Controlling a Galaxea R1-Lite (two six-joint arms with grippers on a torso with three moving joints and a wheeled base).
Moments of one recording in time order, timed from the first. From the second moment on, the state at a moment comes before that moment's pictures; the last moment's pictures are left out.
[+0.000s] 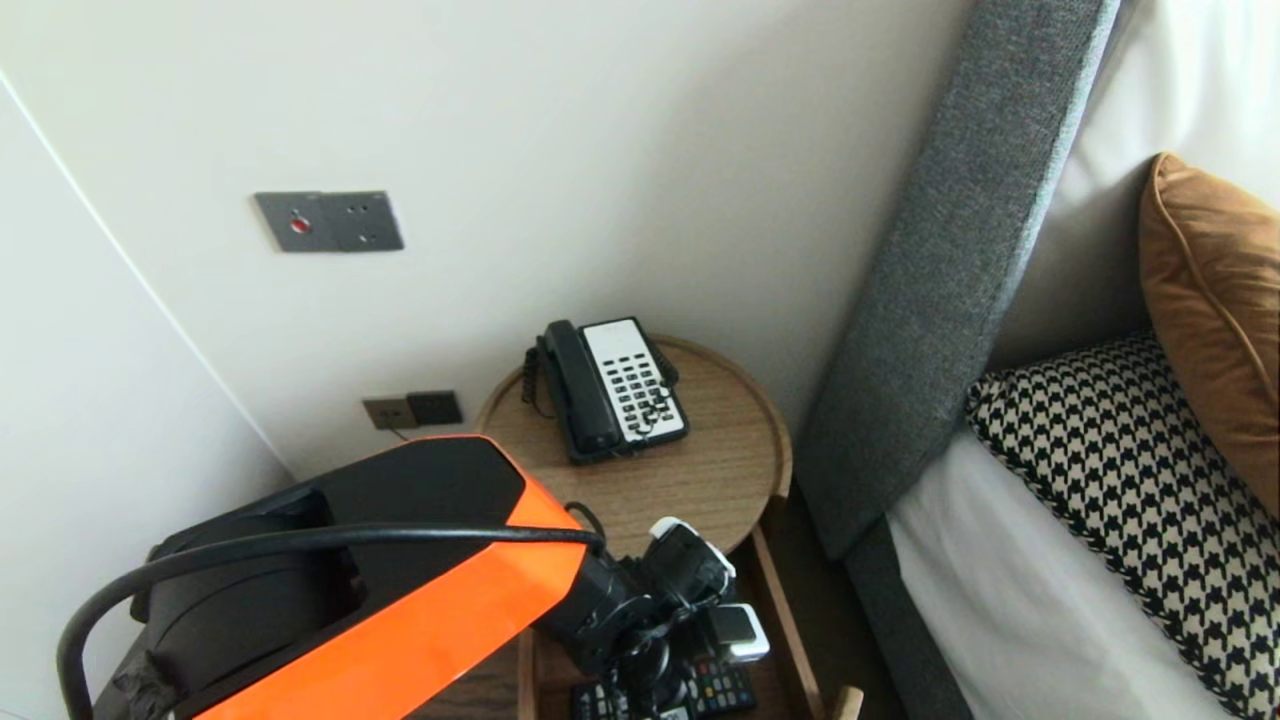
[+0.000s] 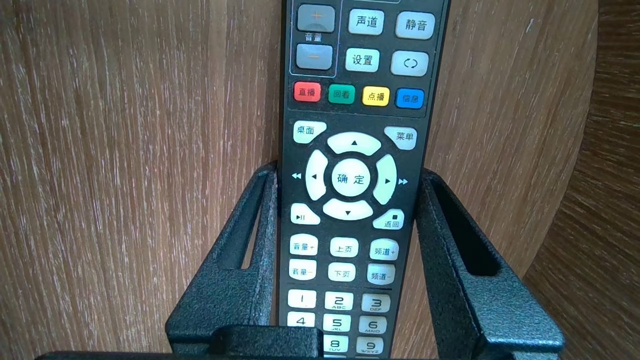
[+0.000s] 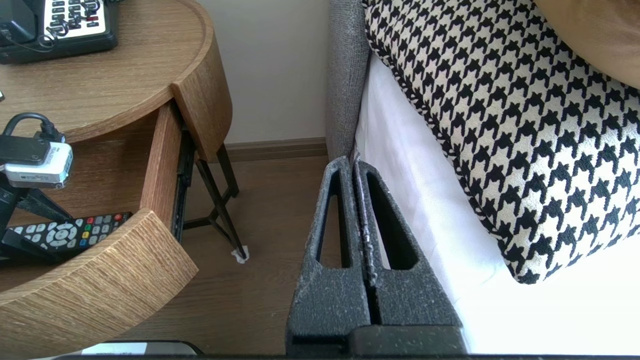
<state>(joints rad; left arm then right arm) -0.92 2.40 -1.29 0.07 -0.09 0.48 -0.01 0.00 0.00 0.00 0.00 0.00</state>
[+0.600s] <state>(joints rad) -0.92 2.38 -1.27 0.07 -0.08 0.48 -0.01 0.00 0.00 0.00 0.00 0.00</state>
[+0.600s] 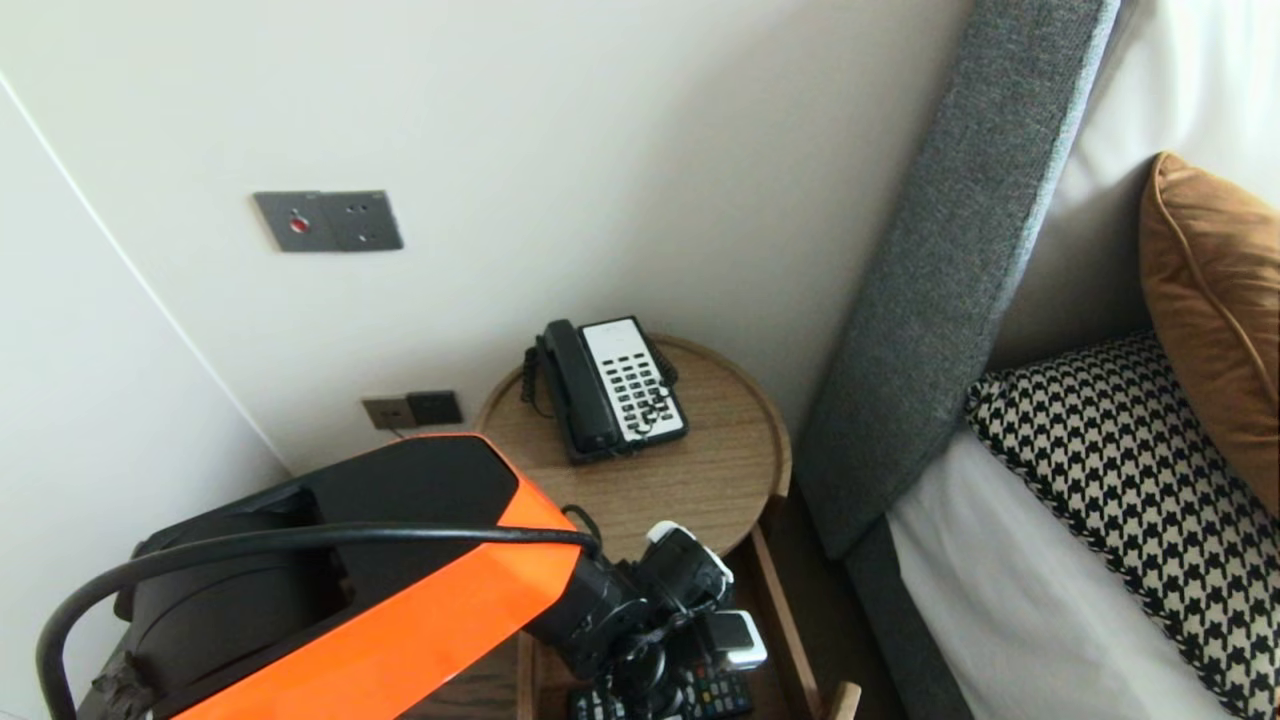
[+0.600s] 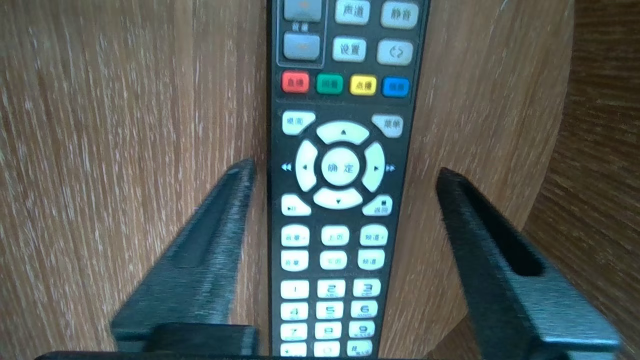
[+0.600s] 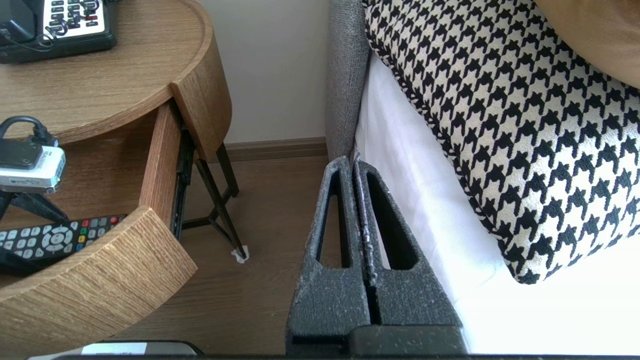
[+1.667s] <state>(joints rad) -0.91 2.02 -1.13 0.08 -0.06 0.41 -0.01 0.00 0.00 0.00 0.00 0.00</state>
